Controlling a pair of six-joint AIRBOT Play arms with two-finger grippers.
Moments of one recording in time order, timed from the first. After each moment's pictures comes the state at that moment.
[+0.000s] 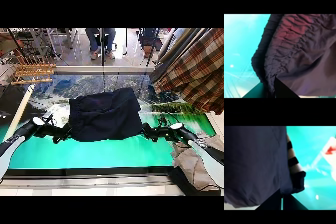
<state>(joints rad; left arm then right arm) 0.04 -1.59 1.01 0.86 -0.95 -1.66 -0.12 -1.52 0.86 -0.53 0.85 1.30</state>
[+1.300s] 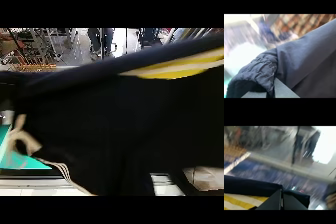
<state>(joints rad) 0.21 -0.88 1.64 0.69 -1.46 -1.31 -0.23 -1.01 1.88 -0.88 1.29 1.11</state>
